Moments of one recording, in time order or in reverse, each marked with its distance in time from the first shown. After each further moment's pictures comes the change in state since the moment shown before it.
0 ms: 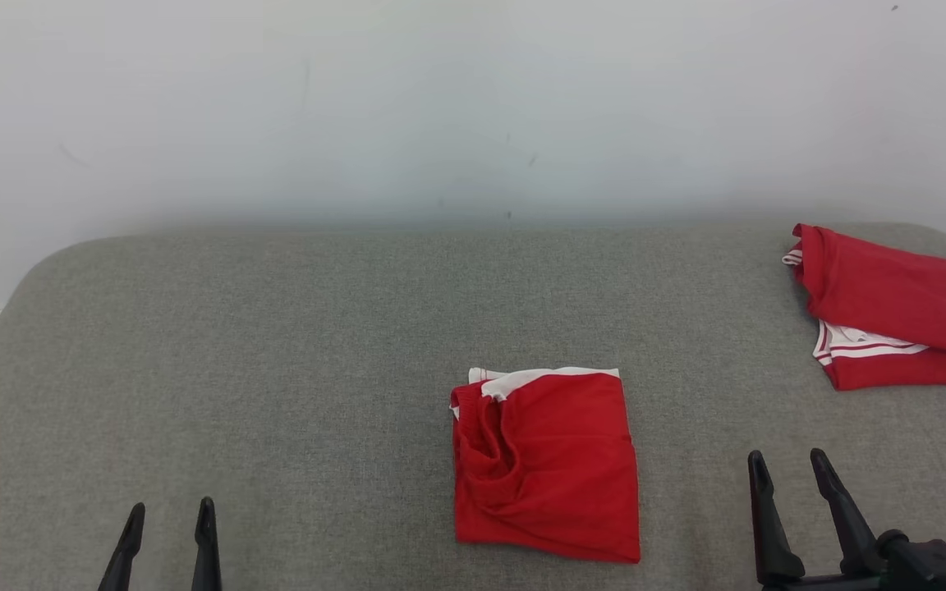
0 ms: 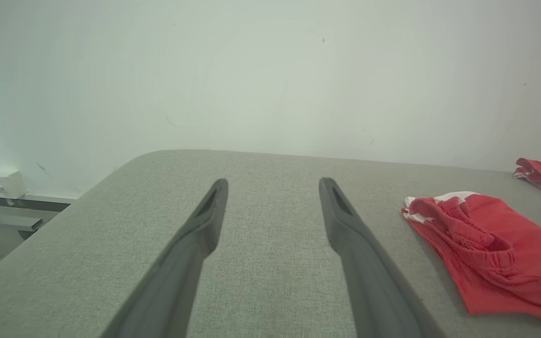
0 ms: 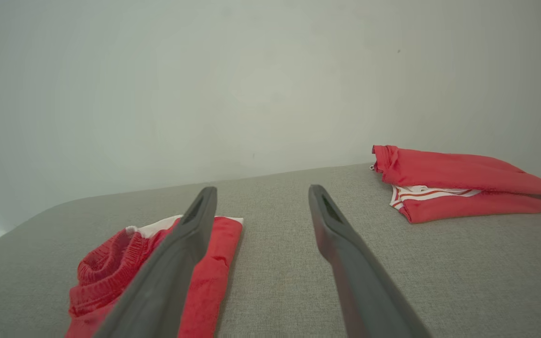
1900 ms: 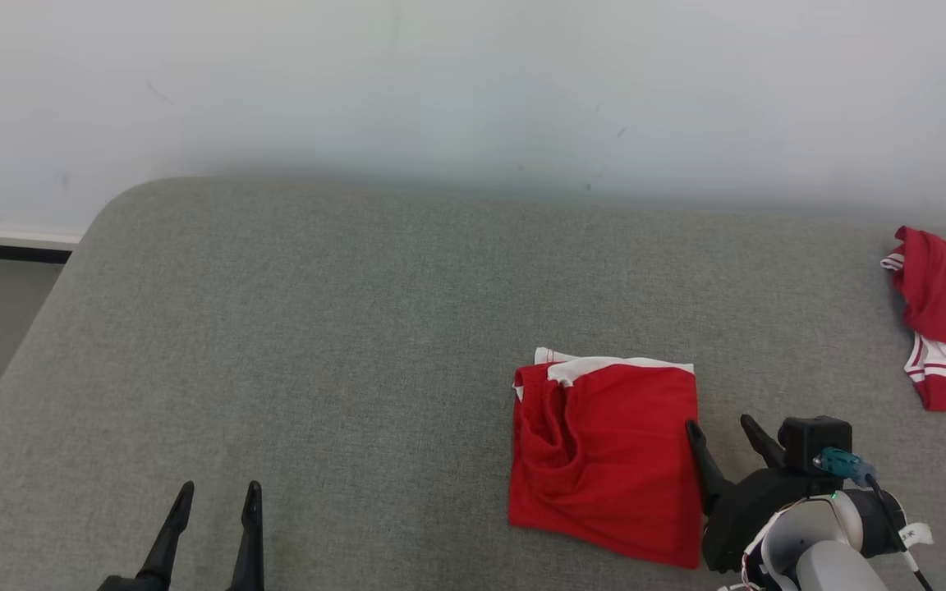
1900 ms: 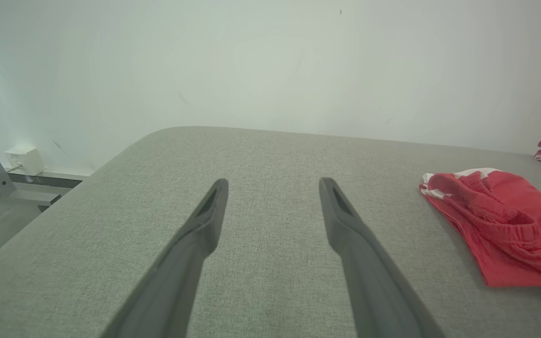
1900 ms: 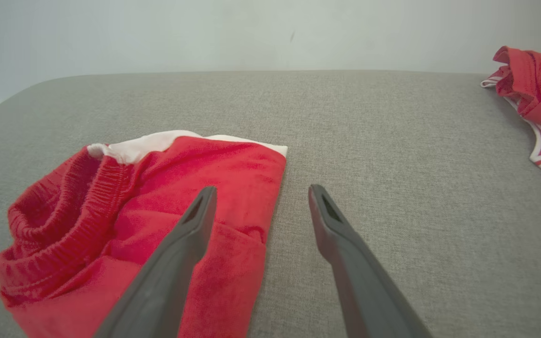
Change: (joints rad) left arm -0.052 0.016 -0.089 0.056 -0.001 0.000 0.000; right arm -0.355 0.021 0.012 0.444 -0.103 0.000 0.267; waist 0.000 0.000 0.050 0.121
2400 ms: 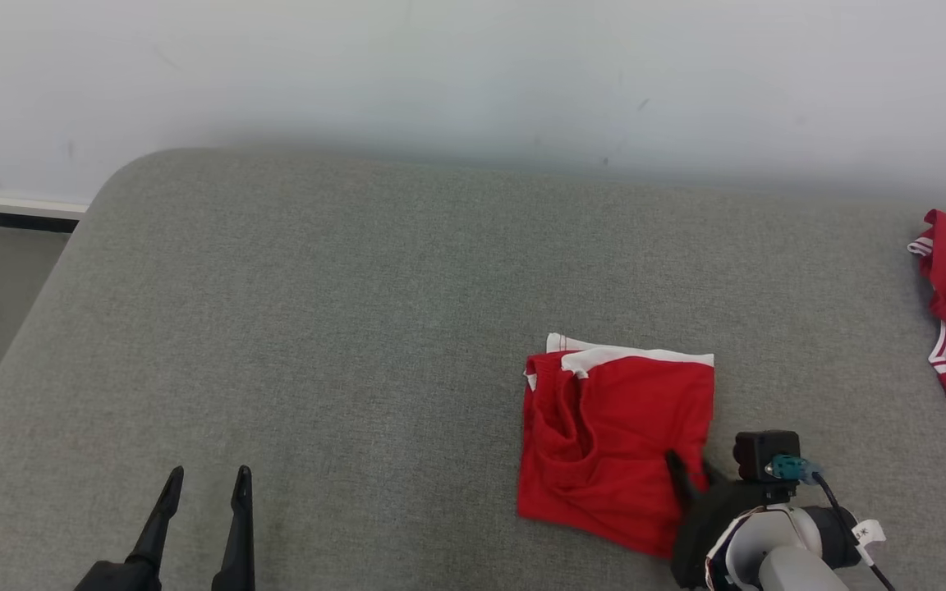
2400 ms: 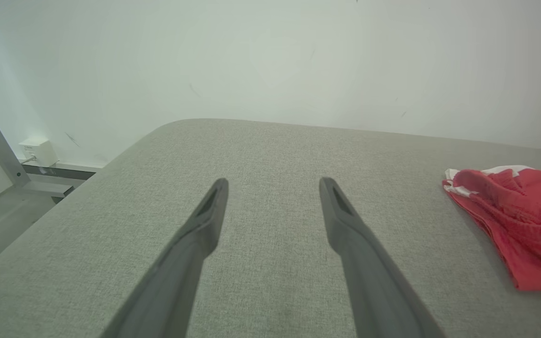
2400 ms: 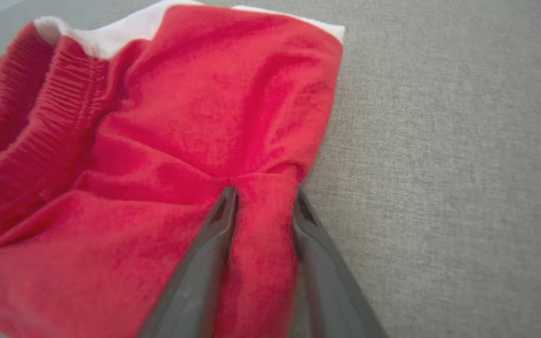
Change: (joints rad) left arm -0.038 0.013 0.006 0.016 -0.011 0.000 0.000; right arm -0.109 0.018 0.068 0.296 0.023 0.000 -0.025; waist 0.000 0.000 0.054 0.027
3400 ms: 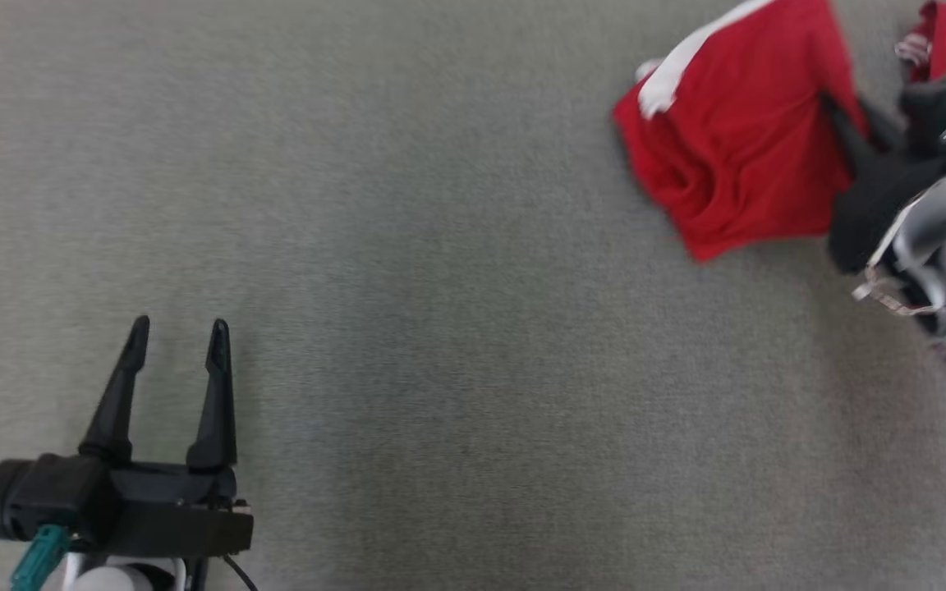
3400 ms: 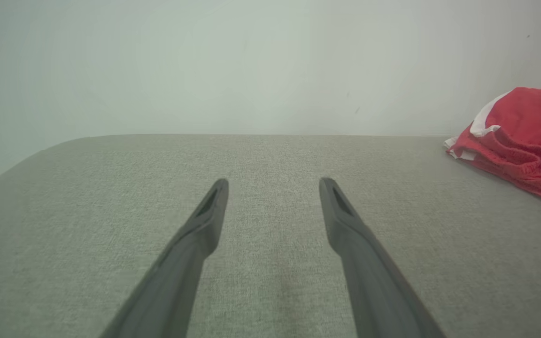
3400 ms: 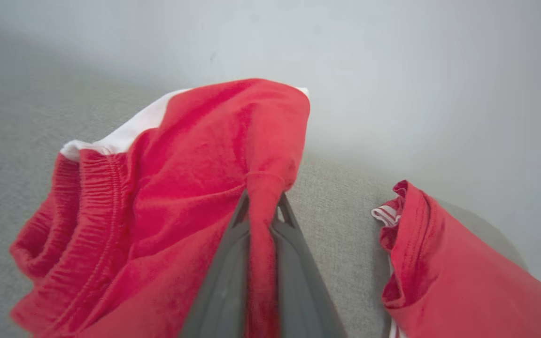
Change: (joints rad) left arm -0.182 0.014 -0.001 -0.135 -0.007 0.000 0.000; right arm -0.543 -0.389 0.339 -0.110 0.136 0.000 0.025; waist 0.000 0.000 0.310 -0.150
